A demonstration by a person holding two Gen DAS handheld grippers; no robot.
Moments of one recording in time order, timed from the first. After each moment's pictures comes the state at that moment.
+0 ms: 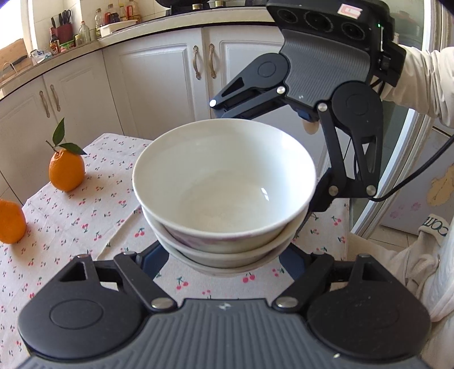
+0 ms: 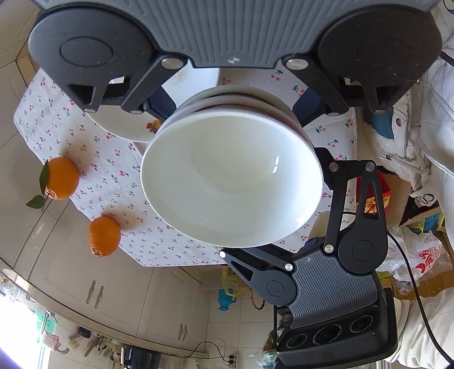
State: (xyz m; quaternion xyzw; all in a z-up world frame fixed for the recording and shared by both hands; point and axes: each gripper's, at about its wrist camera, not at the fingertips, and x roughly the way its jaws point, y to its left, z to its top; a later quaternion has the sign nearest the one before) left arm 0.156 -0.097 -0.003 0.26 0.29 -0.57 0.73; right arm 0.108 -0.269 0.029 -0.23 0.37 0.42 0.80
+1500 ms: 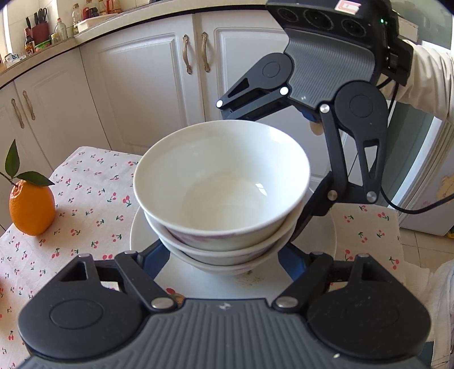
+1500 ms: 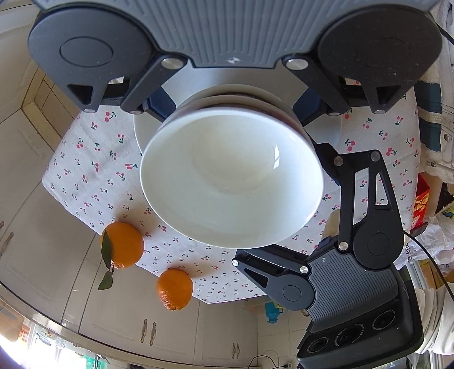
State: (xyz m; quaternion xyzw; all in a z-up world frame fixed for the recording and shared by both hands) left arm 0.215 -0.186 -0.035 0.28 0.29 -0.59 0.70; right arm 0.160 -0.360 -0.007 -0.19 0.41 0.35 0.82
